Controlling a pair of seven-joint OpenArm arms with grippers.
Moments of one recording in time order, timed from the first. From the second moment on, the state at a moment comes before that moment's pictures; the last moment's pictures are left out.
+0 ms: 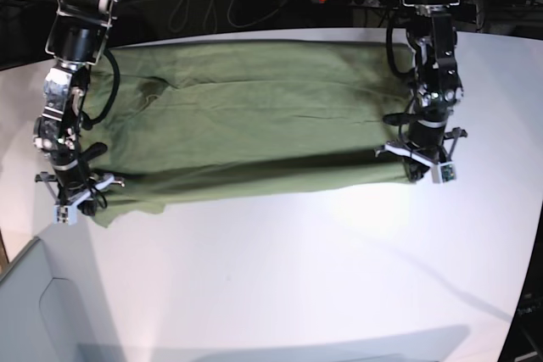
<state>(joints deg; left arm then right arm) 6.5 -12.8 -9.9 89.7 -18.1 -0.5 24.9 9.3 13.4 18.5 68.8 4.6 19.7 -21.1</state>
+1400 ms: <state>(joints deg) 15.0 -10.8 -12.4 94.7 -18.0 -0.4 24.8 -5.8 12.7 19.7 82.6 4.2 26.8 -21.0</state>
